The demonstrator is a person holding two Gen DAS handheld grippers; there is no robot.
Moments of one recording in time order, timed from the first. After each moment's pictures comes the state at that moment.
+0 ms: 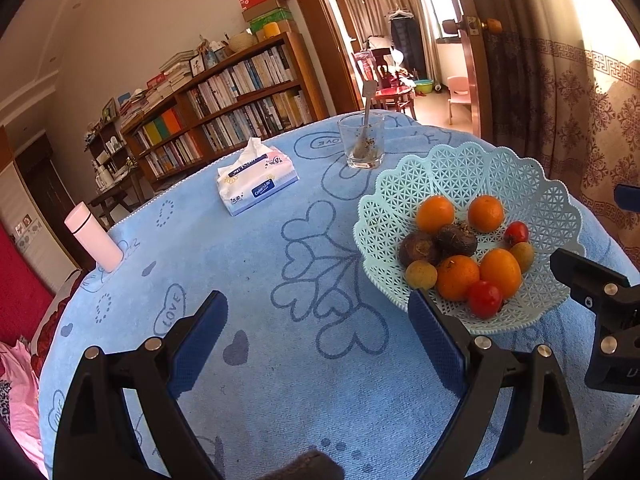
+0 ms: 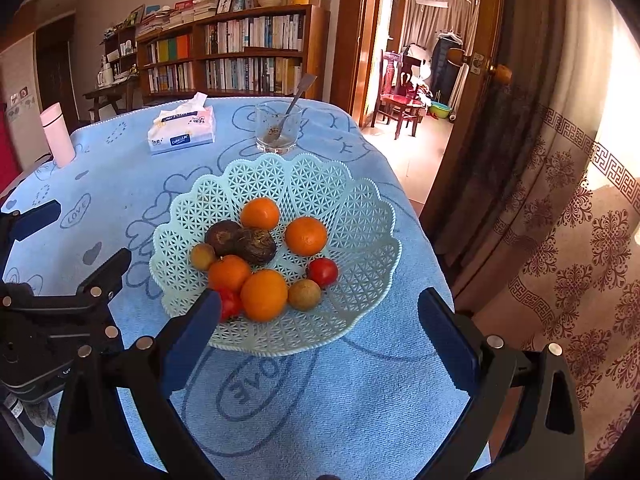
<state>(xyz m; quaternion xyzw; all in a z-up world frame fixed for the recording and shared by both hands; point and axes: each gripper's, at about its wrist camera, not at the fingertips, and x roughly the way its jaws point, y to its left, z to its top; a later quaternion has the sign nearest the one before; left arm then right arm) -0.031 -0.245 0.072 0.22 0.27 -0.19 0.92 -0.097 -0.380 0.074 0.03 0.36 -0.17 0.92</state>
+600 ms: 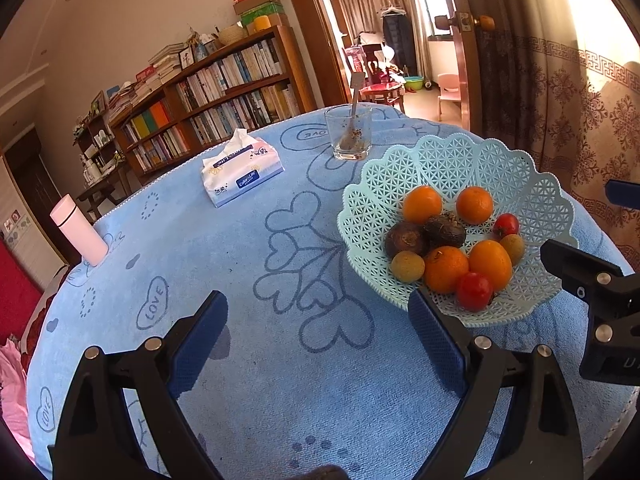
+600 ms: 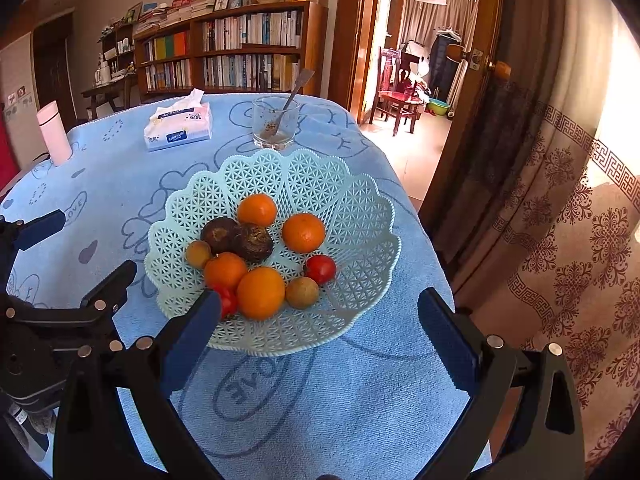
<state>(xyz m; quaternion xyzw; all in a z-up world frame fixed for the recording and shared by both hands) -0.028 -0.245 0.064 0.21 0.29 -0.21 0.91 -0.095 -0.380 0.067 0.03 0.36 -0.17 0.92</state>
